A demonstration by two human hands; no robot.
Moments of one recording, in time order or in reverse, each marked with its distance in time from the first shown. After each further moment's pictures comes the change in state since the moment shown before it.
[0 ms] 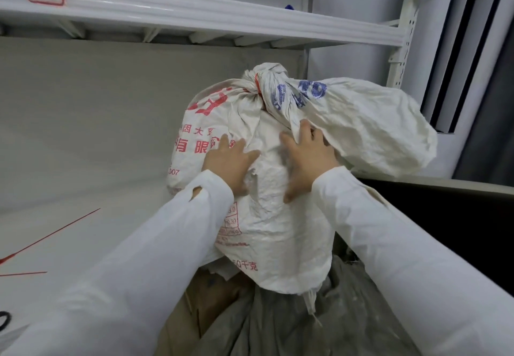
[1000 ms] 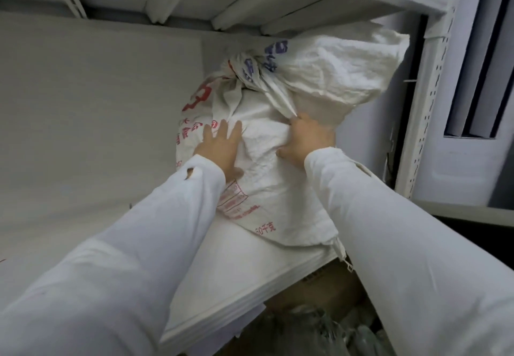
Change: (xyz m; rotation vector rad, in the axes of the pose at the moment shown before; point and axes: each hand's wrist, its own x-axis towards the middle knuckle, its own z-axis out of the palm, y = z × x) left_hand 0.204 -0.014 0.129 -0.188 -0.009 -0.151; right_hand 0.205 0.064 0.116 0.279 0.104 0.195
